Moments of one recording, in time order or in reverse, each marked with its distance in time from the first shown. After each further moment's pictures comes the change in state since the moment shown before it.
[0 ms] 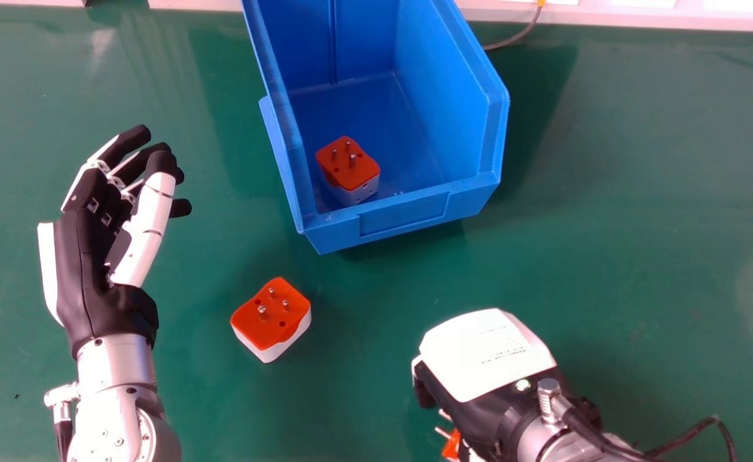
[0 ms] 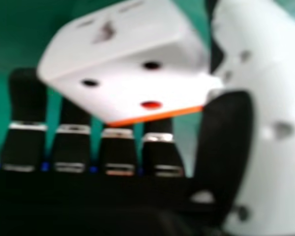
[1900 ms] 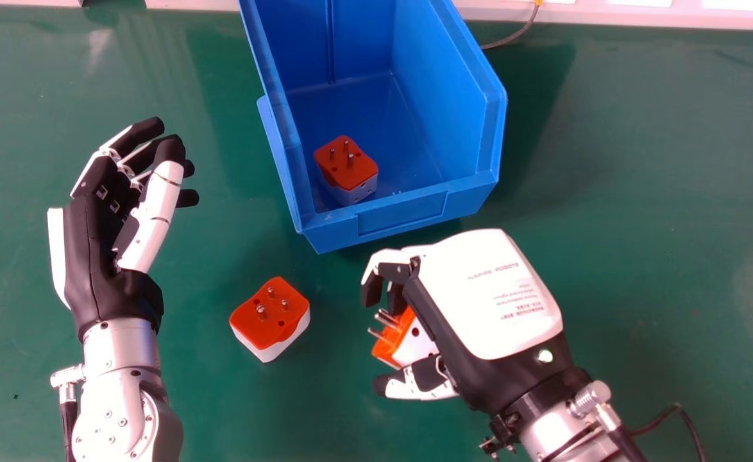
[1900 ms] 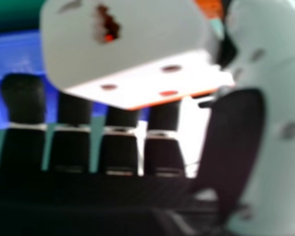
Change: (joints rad) left arm -0.066 0.021 0.011 0.077 0.000 -0.015 -0.010; right arm -0.055 -0.083 -0.043 0.194 0.417 -0.177 -0.890
